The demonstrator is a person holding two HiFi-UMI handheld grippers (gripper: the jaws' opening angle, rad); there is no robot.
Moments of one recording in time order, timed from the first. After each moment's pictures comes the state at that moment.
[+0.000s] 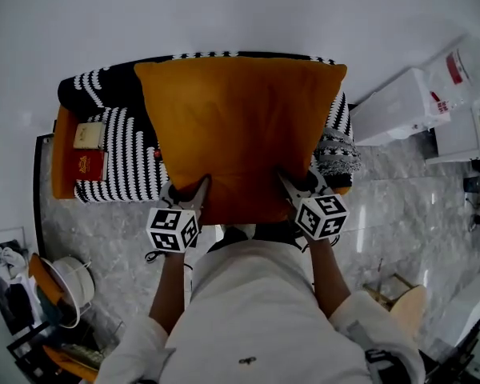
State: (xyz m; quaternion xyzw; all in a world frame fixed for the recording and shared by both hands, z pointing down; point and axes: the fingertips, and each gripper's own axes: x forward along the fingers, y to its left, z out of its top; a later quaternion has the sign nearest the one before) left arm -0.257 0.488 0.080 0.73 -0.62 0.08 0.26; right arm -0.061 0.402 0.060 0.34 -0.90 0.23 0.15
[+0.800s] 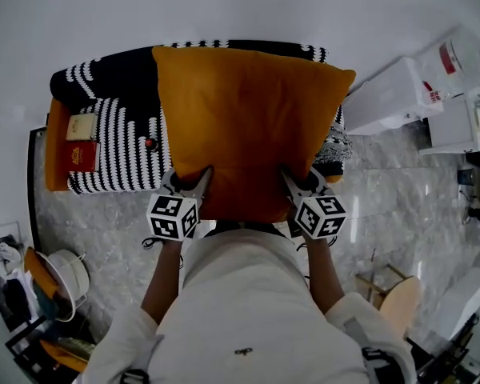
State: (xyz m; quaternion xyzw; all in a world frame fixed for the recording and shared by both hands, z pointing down) left arm -0.212 0.485 0.080 0.75 -0.59 0.10 0.27; right arm -0.009 0.420 0.061 0.38 -0.88 0.24 0.16
